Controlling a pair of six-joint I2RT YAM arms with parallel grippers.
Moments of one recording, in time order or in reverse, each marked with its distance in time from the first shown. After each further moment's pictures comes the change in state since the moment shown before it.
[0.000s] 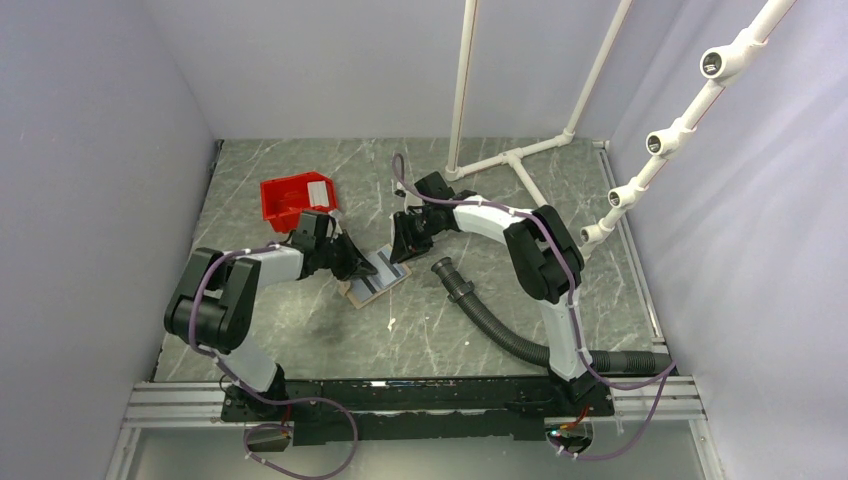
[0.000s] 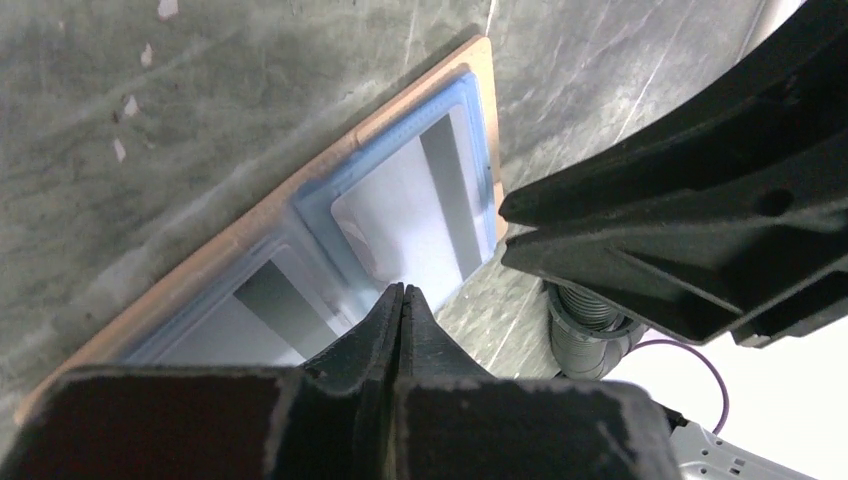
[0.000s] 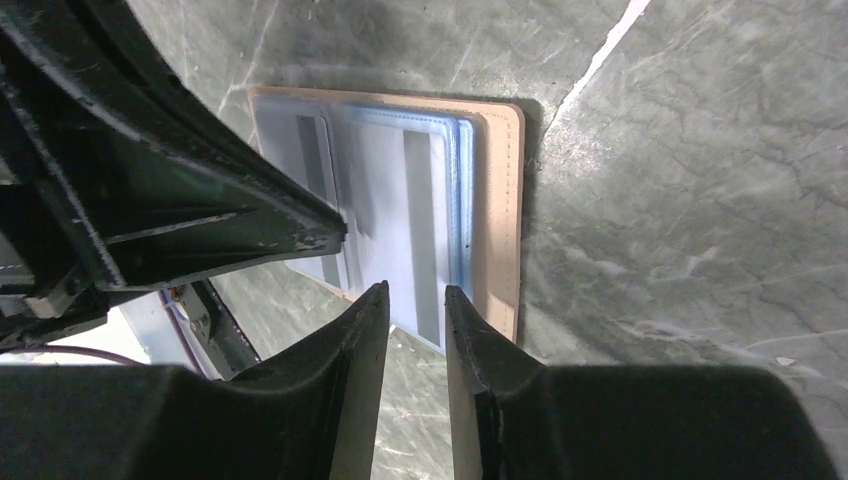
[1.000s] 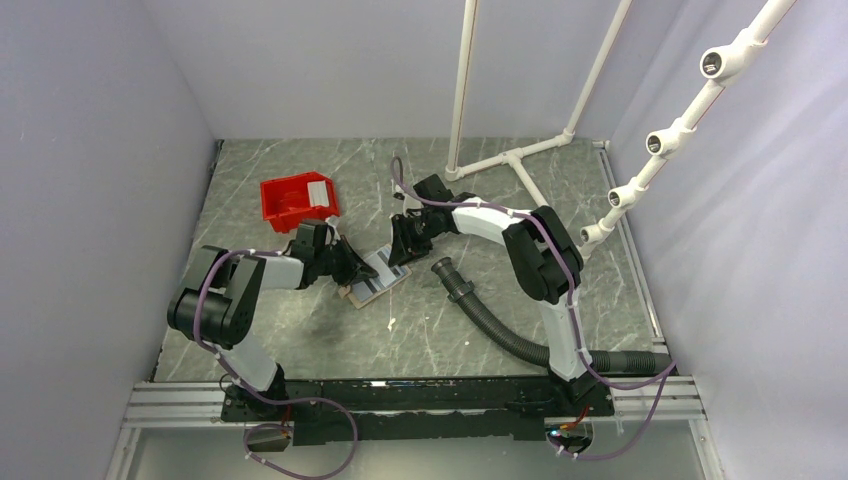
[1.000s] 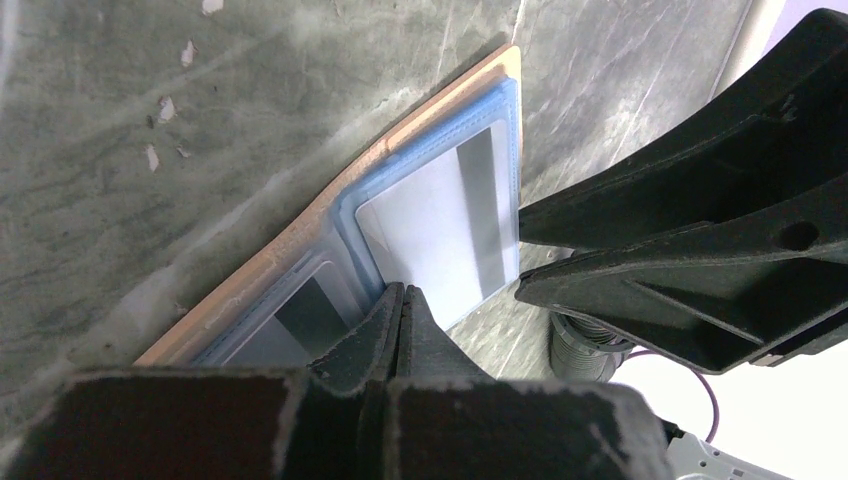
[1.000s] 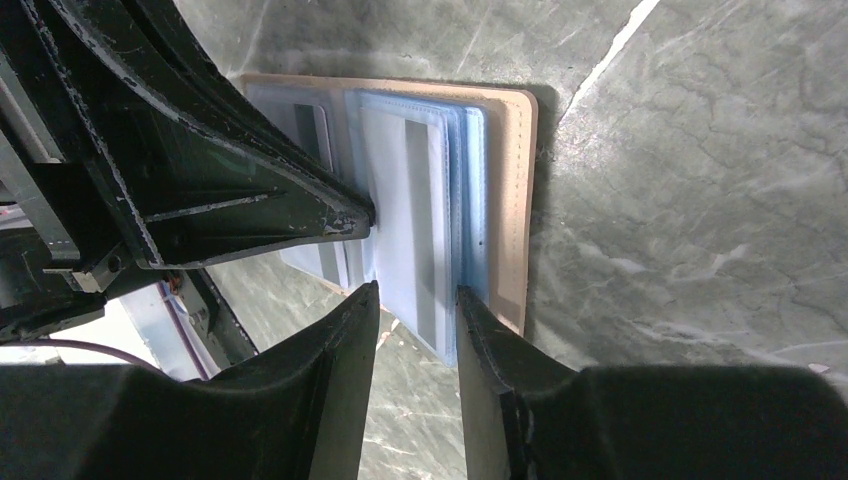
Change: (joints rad) left arm 0.002 0.053 -0.094 0.204 0.005 -0.053; right arm 0.015 0.000 -0.018 0.009 -0.011 0.000
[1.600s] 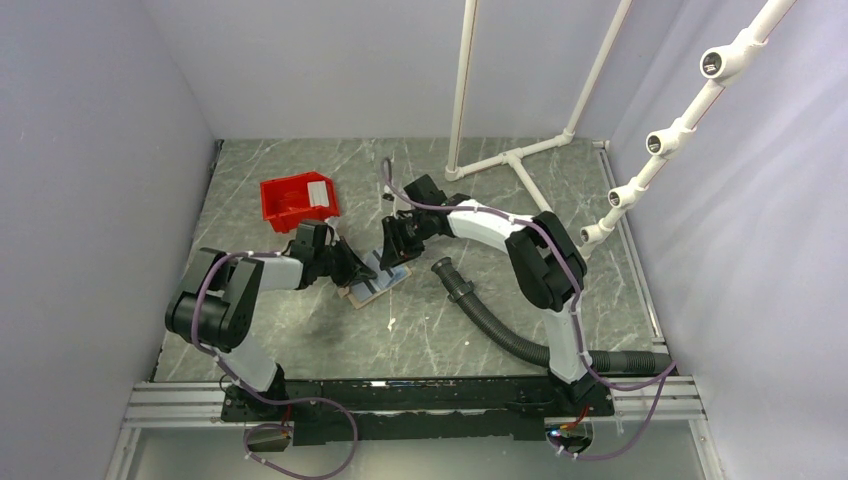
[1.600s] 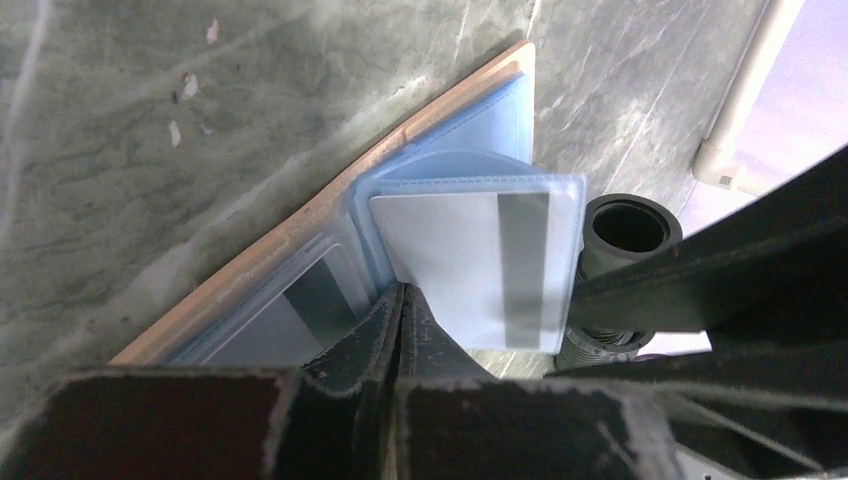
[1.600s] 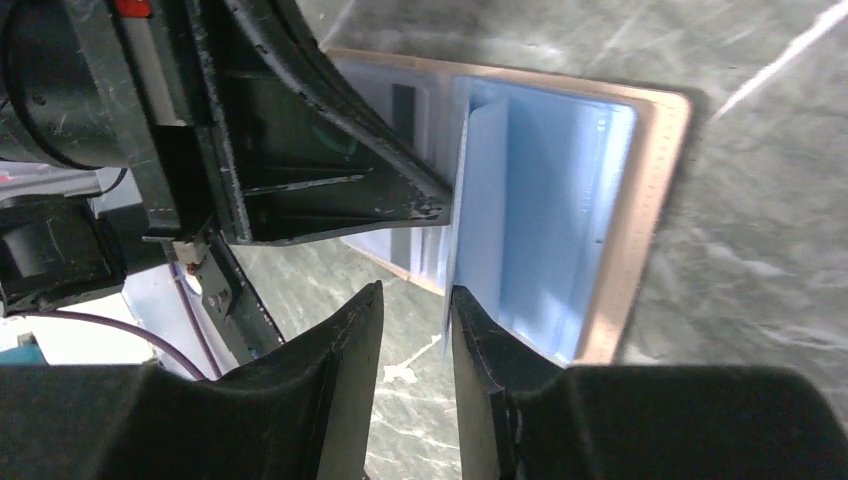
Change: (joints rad) left arm 0.000 -0.018 0.000 -0.030 -0.012 0.001; right arm 0.051 -0.054 -0.005 -0.005 0.004 0.000
